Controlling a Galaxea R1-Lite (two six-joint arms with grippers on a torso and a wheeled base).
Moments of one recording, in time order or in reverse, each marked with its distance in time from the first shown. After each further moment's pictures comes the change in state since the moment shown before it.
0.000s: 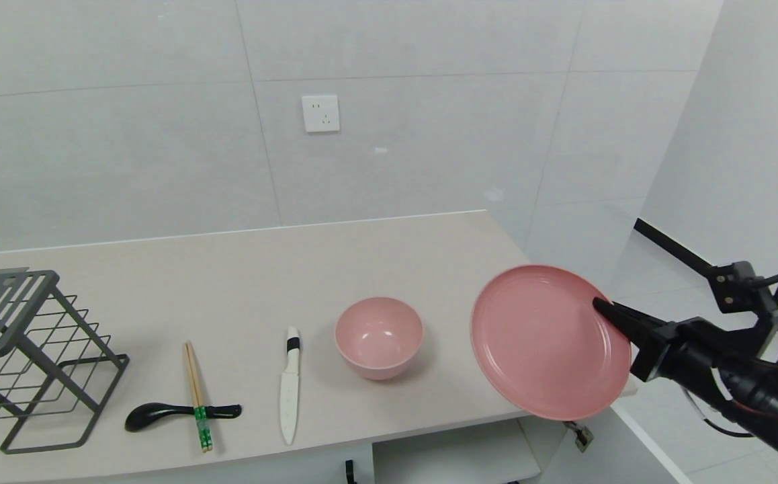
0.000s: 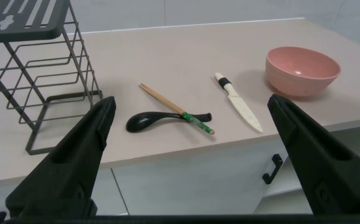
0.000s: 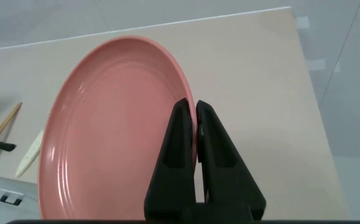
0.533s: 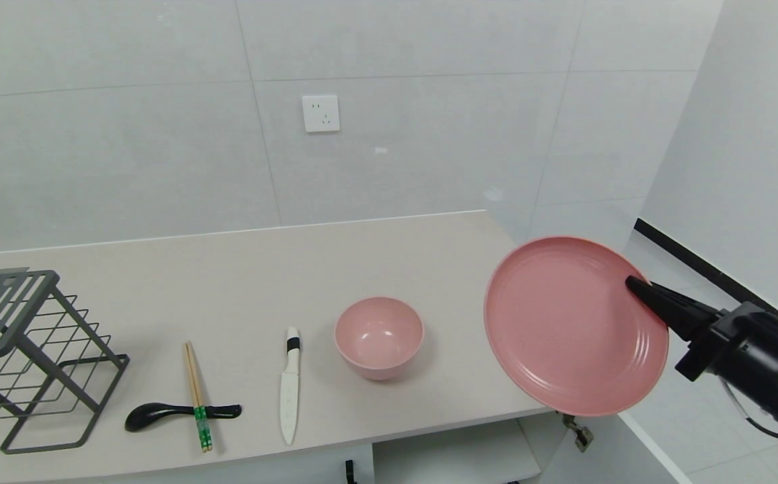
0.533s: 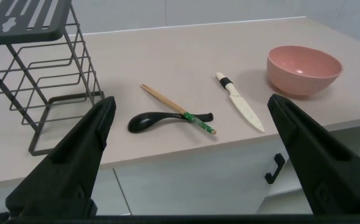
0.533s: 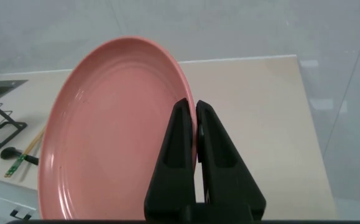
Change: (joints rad) left arm 0.000 0.000 0.000 0.001 0.000 0.003; right arm -0.005 -0.191 0.025 0.000 0.052 0.001
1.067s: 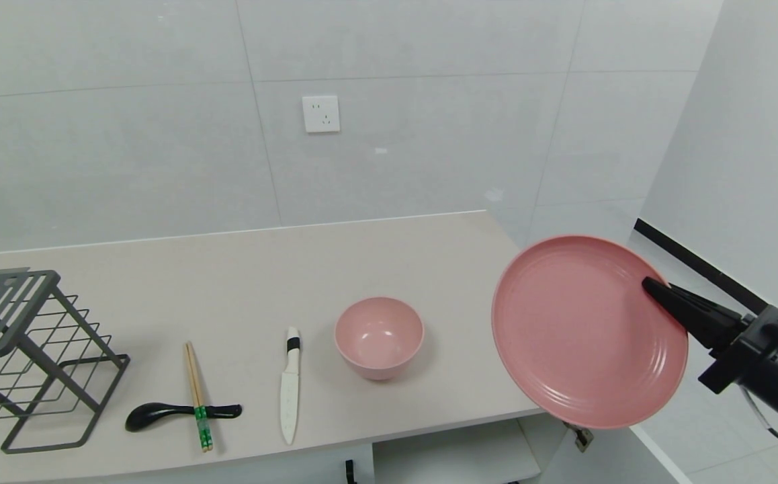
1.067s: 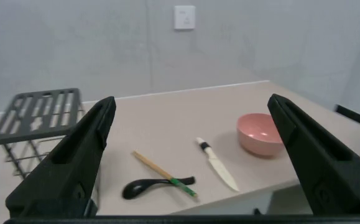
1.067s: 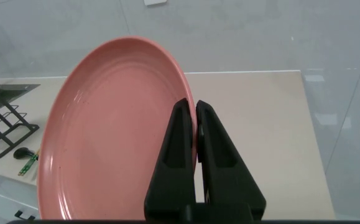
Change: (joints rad) left arm -0.004 0.015 -0.238 -0.035 -0.025 0.015; right arm 0.000 -0.071 0.031 0.001 0.021 -0.004
